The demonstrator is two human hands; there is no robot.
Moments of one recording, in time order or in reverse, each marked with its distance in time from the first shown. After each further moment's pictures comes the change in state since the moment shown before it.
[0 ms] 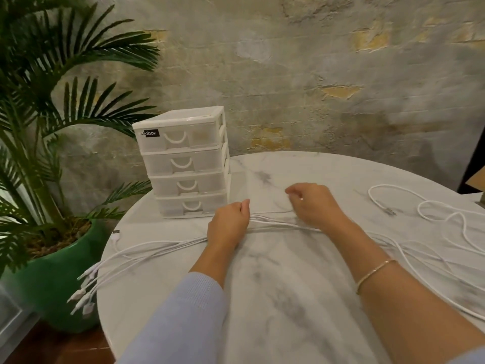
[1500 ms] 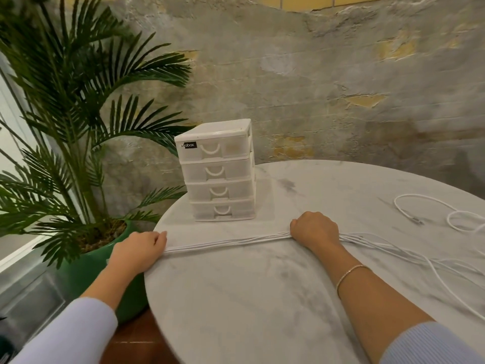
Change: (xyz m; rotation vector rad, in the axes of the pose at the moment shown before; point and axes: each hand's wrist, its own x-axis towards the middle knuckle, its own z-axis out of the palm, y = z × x) left_hand -0.036 -0.154 -0.143 0.622 -0.111 -0.218; right_hand -0.006 -0.033 0.051 -0.194 -0.132 0.306
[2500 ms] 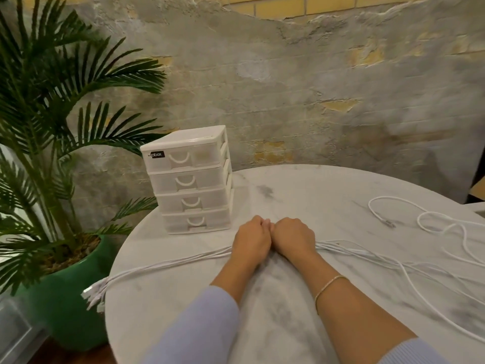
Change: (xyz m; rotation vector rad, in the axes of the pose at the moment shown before) left_hand -0.019 0.240 0.016 -0.666 0.018 0.327; right_hand 0.003 0.006 -0.001 0.099 0.043 -0.051
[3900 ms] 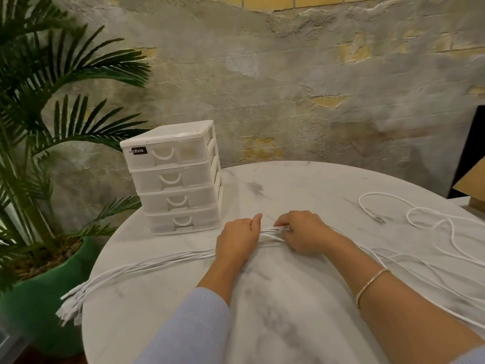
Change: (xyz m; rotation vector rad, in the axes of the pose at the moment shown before) left_hand 0.012 -0.008 0.003 0.092 0.012 0.002; right_hand 0.007 0.045 -0.036 -0.135 -0.179 -0.351
